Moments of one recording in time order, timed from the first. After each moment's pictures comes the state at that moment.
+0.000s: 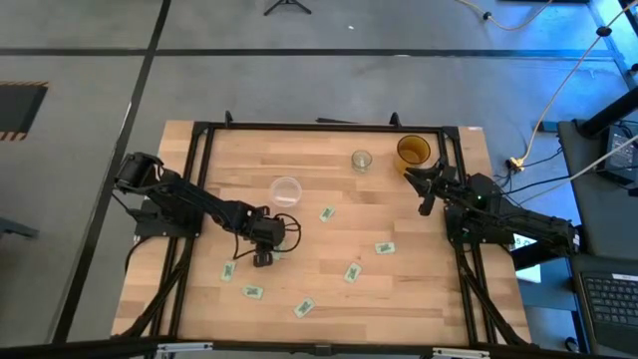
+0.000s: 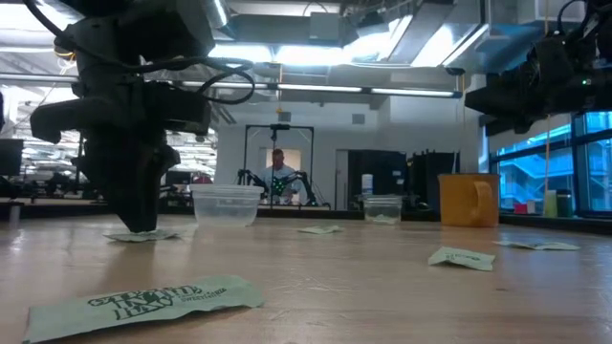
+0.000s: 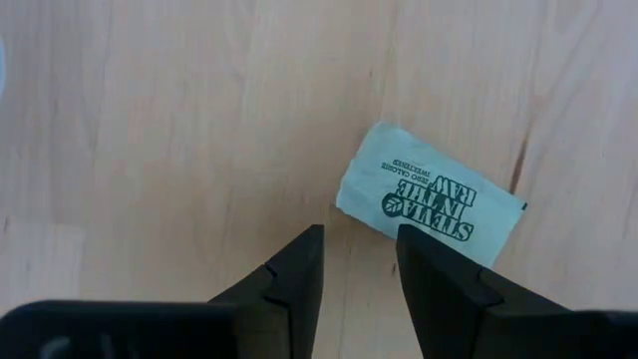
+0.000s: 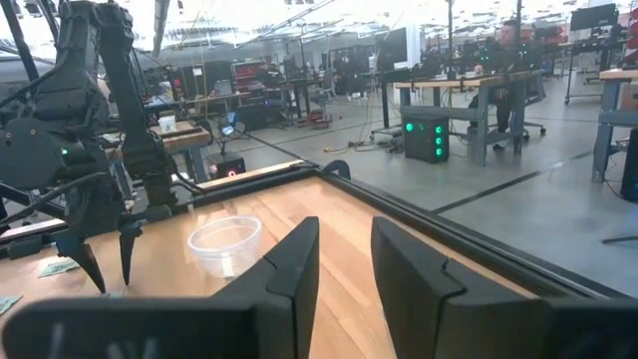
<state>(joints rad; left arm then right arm) -0.24 1.56 0.73 -0.41 -0.08 -0.43 -0.32 0.01 0.01 0.07 0.11 0.13</state>
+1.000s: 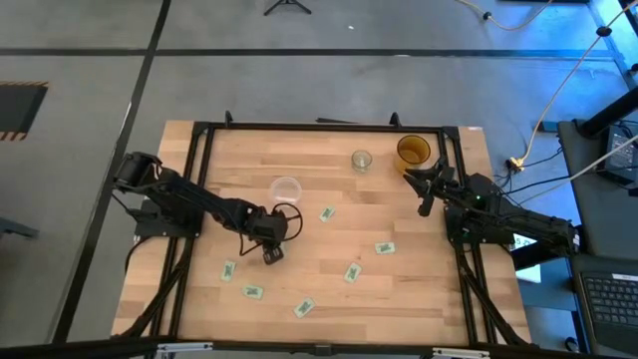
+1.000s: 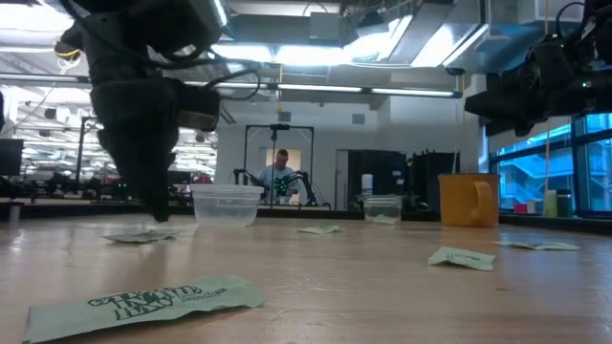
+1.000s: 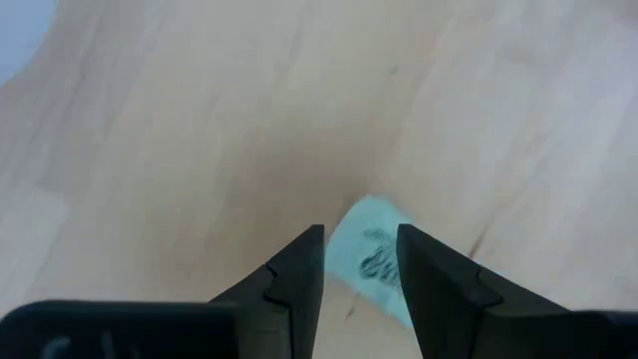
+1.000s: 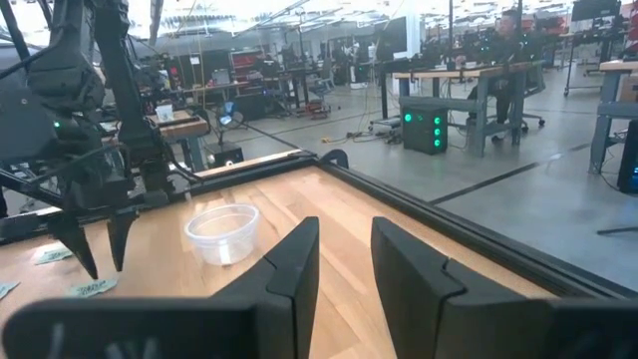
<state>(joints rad) -0.23 1.54 0.75 -0.36 -0.08 -0.70 -0.32 0.01 0.01 0.05 0.11 0.12</state>
